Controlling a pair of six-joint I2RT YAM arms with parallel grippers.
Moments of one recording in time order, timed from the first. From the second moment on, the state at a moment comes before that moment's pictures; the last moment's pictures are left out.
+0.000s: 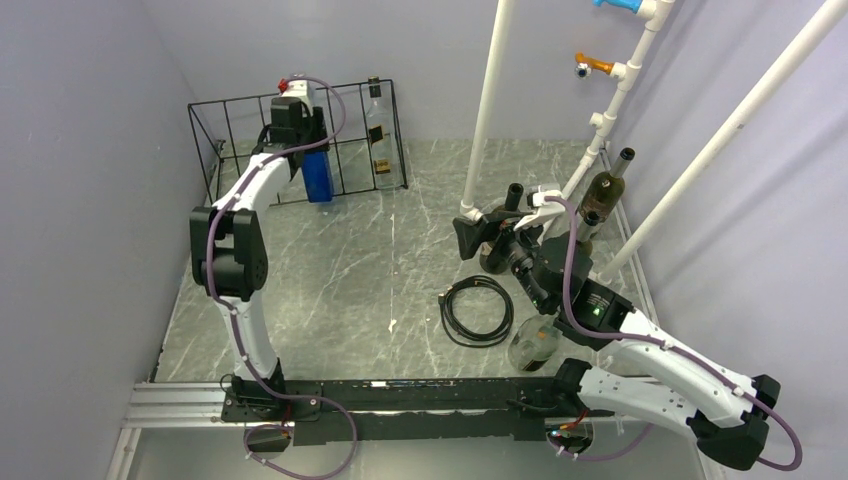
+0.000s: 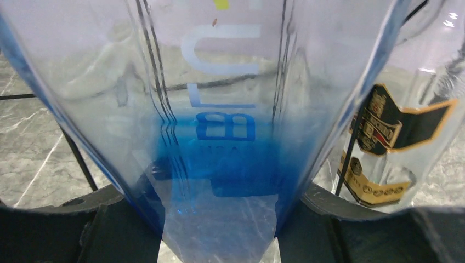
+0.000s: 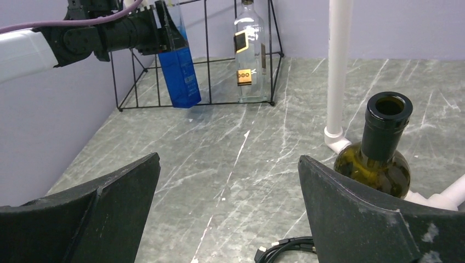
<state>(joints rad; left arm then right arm) -0.11 1.98 1.67 -0.12 -0.10 -0.14 0.94 0.80 0.86 -0.08 0.52 0.33</state>
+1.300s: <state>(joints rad) -0.09 2.19 1.88 -0.14 -0.06 -0.17 0.91 0.85 0.86 -0.05 0.55 0.27</state>
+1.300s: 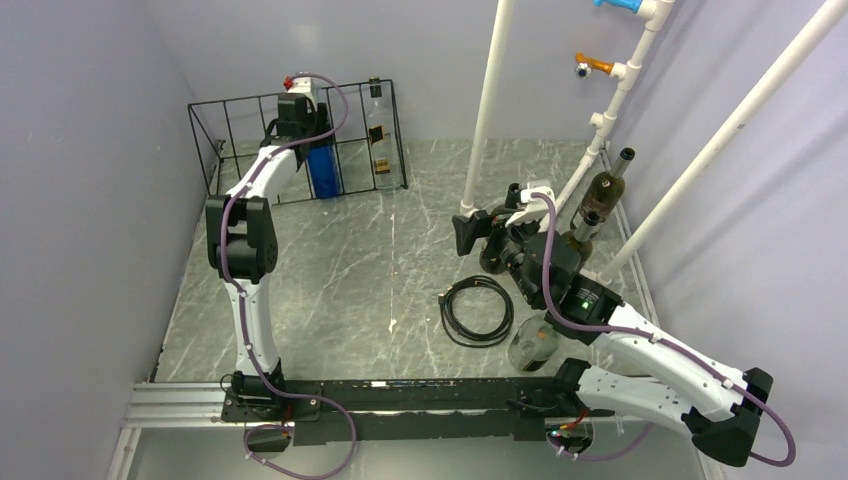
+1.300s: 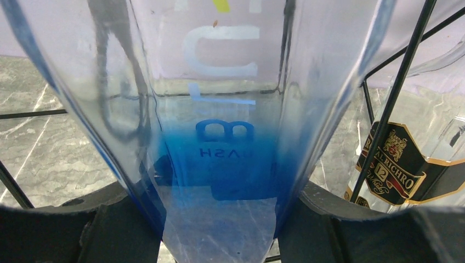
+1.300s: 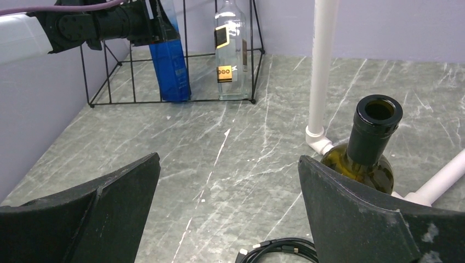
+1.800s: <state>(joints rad) -0.09 2.19 1.88 -0.15 -0.03 -0.20 0.90 0.85 0.86 -0.06 0.54 0.27</state>
